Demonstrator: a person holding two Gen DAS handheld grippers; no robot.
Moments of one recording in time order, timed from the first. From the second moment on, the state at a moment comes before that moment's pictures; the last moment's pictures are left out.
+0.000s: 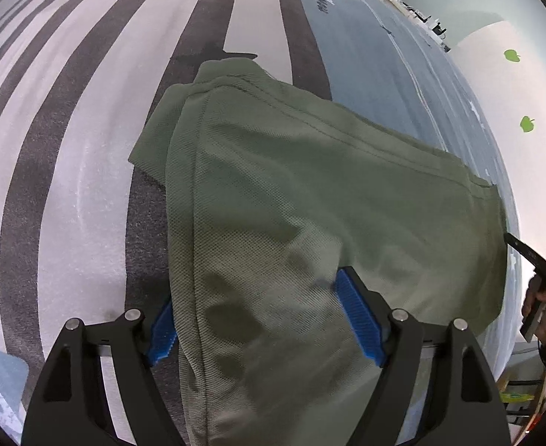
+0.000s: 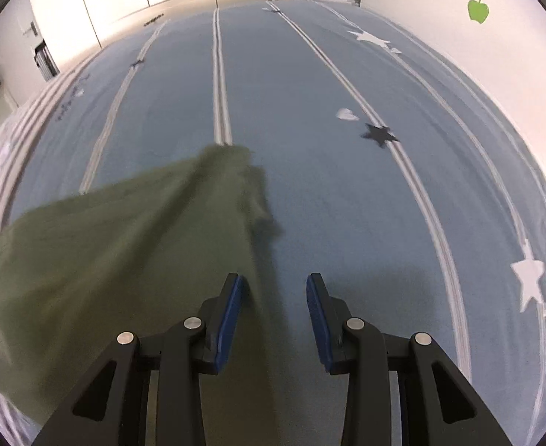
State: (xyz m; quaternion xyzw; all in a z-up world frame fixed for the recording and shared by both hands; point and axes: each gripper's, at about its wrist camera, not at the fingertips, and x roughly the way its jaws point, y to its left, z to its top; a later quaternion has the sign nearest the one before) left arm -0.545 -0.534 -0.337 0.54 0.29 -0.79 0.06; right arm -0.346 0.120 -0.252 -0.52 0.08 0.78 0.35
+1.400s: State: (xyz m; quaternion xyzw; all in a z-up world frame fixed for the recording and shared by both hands) left arm -0.589 -0.452 -0.248 0.50 0.24 -0.83 0.05; right arm -0.235 0.155 -0.234 -0.51 0.08 0.75 0.40
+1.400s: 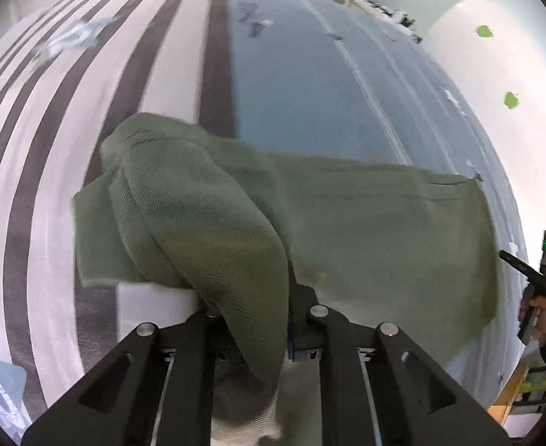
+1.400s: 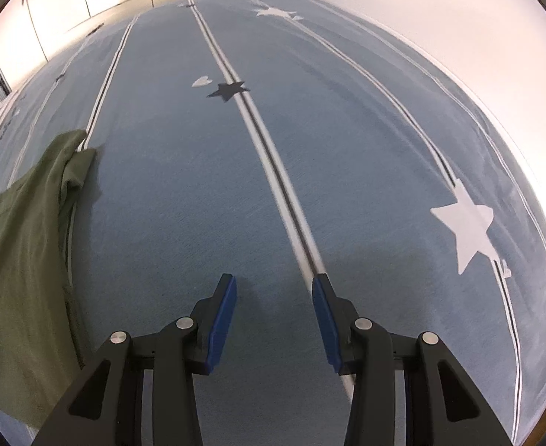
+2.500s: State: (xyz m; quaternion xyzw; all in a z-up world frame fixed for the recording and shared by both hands) left arm -0.777 -0.117 -0.214 0.58 0.21 -0.78 -0.04; right arm -0.166 0.235 -0.203 -0.52 0.12 0.76 0.38
